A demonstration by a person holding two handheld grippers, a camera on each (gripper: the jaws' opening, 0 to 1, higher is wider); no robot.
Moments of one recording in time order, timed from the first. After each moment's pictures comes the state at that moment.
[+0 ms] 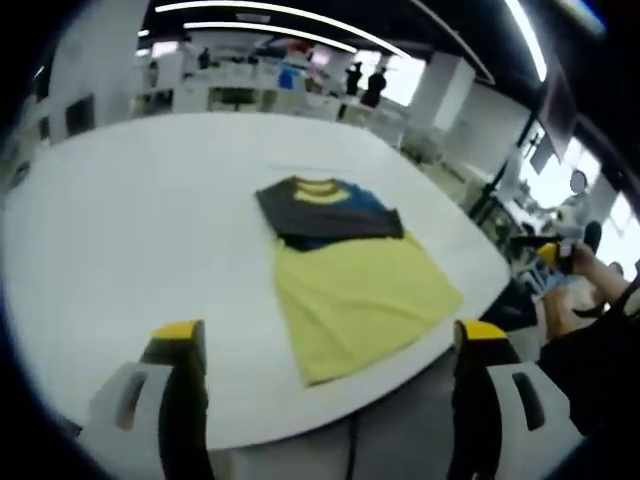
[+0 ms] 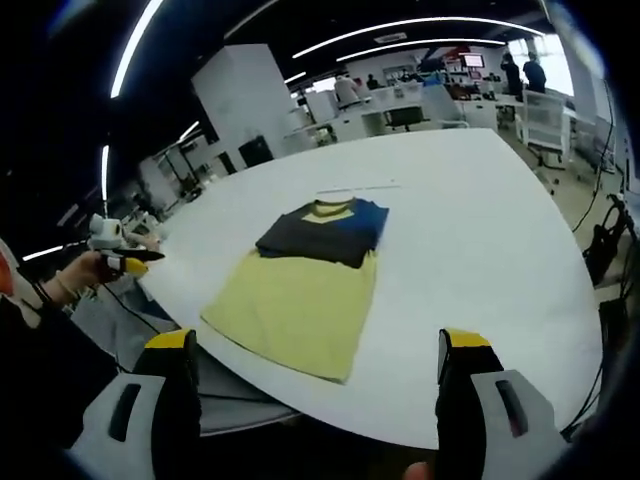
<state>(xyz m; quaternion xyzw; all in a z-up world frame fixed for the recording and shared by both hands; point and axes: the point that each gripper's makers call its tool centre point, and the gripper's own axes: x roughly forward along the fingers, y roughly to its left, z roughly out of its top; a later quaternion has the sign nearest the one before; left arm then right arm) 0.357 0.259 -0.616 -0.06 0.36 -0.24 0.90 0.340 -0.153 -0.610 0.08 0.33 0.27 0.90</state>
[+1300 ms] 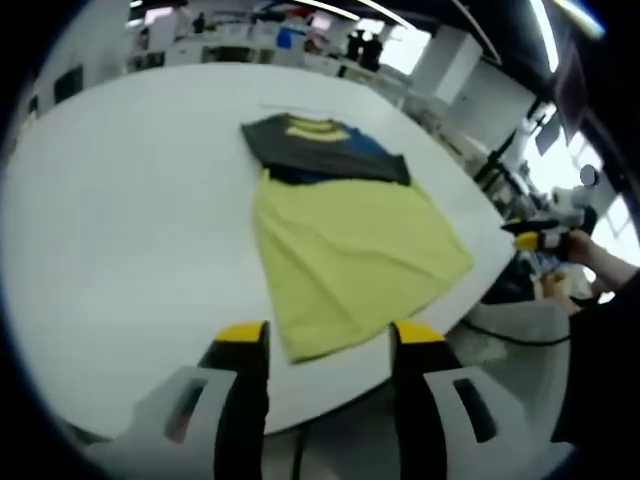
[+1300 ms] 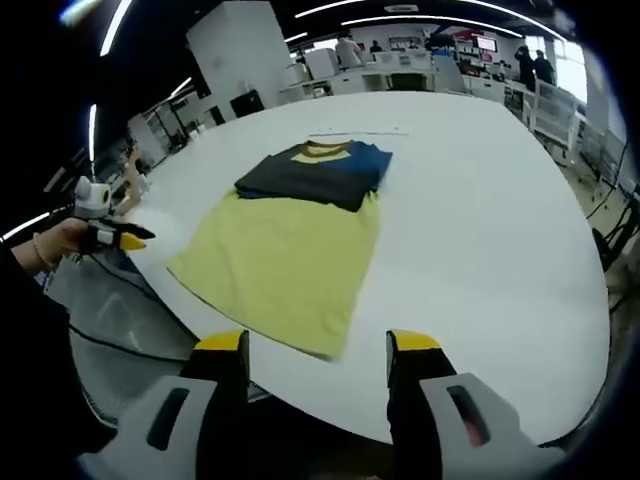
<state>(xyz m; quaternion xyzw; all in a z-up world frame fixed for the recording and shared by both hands) 0.348 0.237 -0.712 -0.07 0.44 -0.26 0.86 0.343 -0.128 -0.702 0.00 0.40 0.26 0.88</state>
